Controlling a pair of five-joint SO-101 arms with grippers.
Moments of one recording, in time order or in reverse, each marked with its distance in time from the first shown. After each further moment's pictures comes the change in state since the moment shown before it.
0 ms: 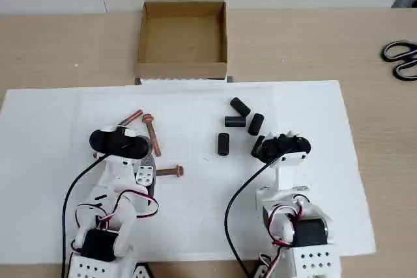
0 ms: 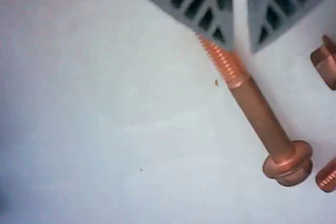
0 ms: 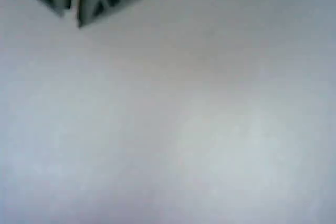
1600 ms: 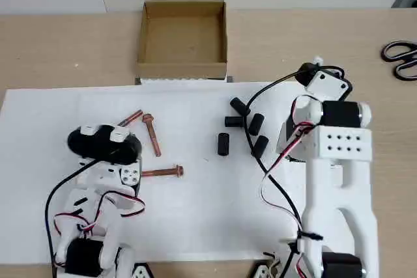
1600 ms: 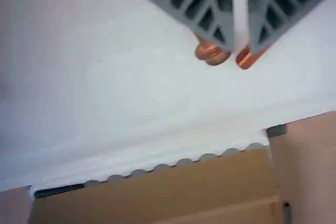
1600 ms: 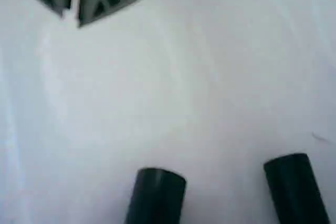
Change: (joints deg) left arm -4.7 0.0 -14.9 4.0 -8.3; right arm 8.9 64.8 -68.8 27.2 -11.3
